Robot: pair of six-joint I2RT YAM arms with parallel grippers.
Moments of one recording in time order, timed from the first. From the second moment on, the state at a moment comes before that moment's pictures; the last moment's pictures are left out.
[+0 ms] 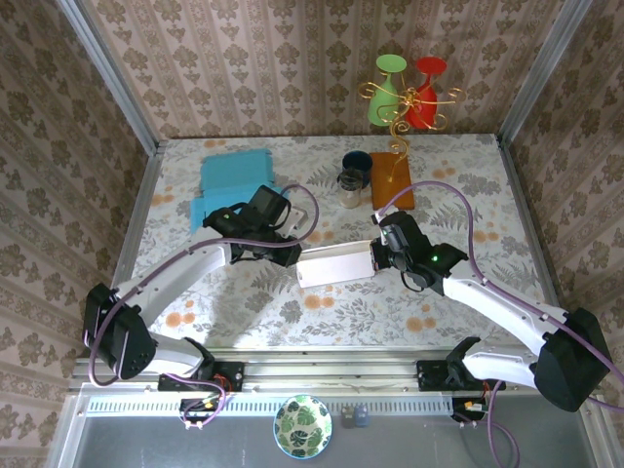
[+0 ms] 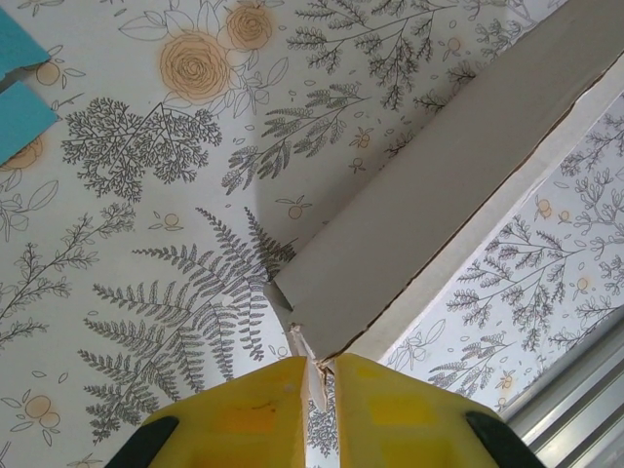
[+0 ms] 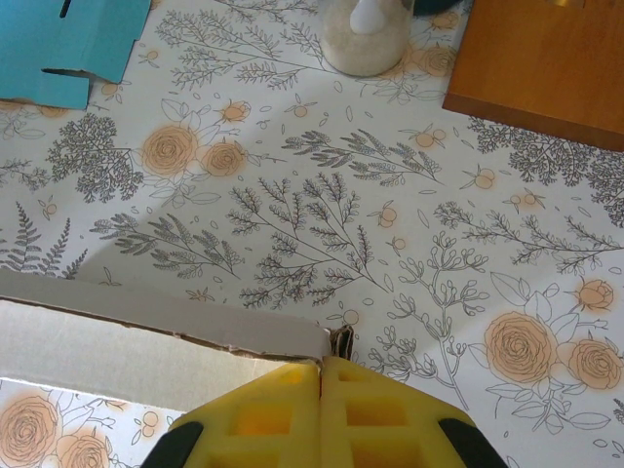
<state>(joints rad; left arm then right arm) -0.71 1.38 1.16 -0.86 0.20 -0.16 0.62 1.17 0.80 -0.43 0.20 0.27</state>
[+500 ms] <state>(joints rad) -0.72 1.39 1.16 -0.85 0.18 -0.16 0.62 1.17 0.80 -0.43 0.20 0.27</state>
